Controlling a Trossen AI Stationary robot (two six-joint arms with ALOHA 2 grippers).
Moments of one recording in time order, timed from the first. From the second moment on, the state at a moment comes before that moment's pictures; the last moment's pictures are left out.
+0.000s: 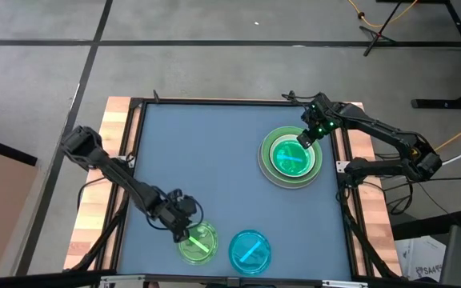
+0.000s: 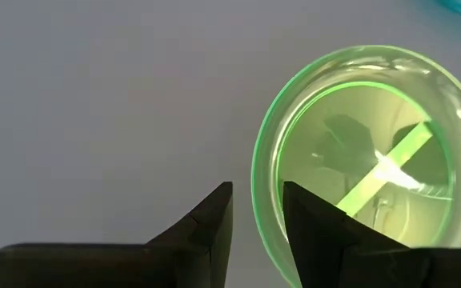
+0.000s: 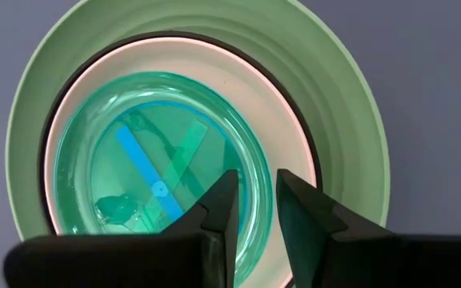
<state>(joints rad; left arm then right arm) -0.60 1.56 0.85 -0.43 -0.22 -0.91 -0.84 1.18 0.76 -0.81 -0.25 0.02</state>
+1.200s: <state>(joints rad) -0.60 1.70 0.85 -0.34 -0.21 -0.91 -0.84 1.18 0.76 -0.81 -0.25 0.02</state>
